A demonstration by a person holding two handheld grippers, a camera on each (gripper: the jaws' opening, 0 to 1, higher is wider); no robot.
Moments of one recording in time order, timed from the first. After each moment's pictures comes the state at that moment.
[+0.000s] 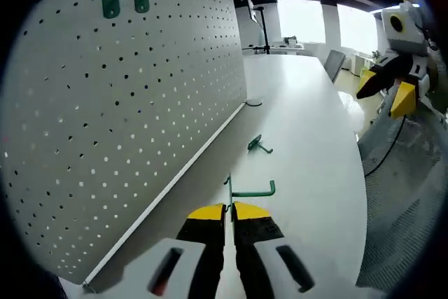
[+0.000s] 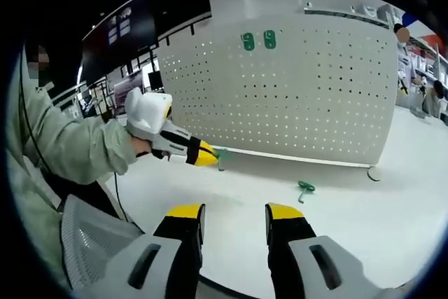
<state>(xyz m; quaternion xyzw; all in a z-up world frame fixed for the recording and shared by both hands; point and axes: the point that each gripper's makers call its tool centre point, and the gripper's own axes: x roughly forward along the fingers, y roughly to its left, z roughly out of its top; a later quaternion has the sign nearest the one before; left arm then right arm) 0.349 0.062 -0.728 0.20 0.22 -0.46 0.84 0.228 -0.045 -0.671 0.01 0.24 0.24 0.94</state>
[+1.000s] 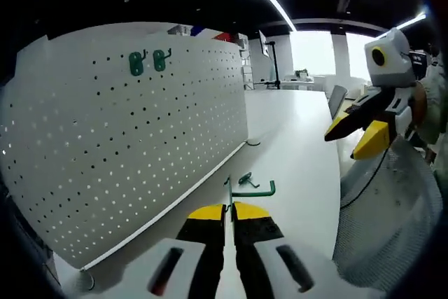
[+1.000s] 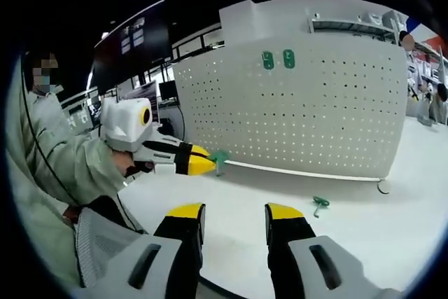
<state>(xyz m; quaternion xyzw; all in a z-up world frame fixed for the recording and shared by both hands) 0.298 0.066 -0.663 0.13 0.14 -0.44 0.87 0.219 -0.015 -0.641 0.02 0.21 0.27 0.94</state>
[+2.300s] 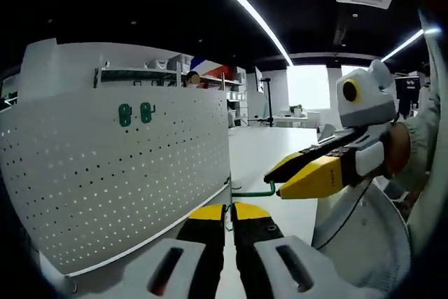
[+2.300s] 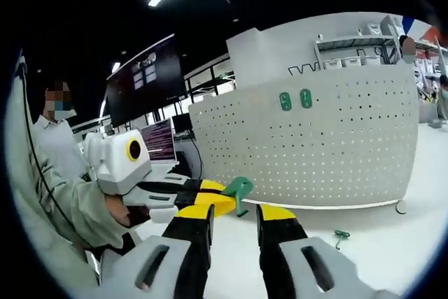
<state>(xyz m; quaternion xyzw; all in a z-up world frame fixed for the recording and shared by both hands) 0.261 0.030 -0.597 0.05 0.07 -0.47 0.88 0.235 0.015 -0.578 0.09 0.11 0.31 0.94</state>
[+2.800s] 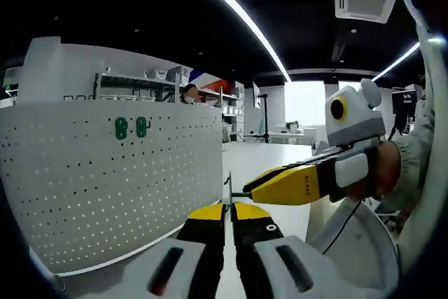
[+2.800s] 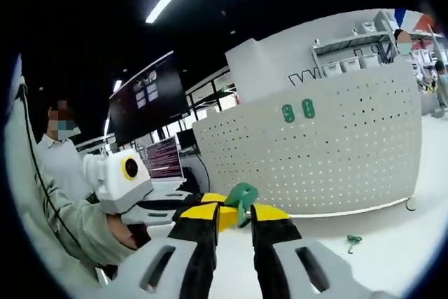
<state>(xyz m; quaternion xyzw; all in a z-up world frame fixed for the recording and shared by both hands) 0.251 0.024 -0.570 0.01 0.03 -0.48 0.87 0.240 0.016 -0.559 0.15 0.09 0.31 0.94</state>
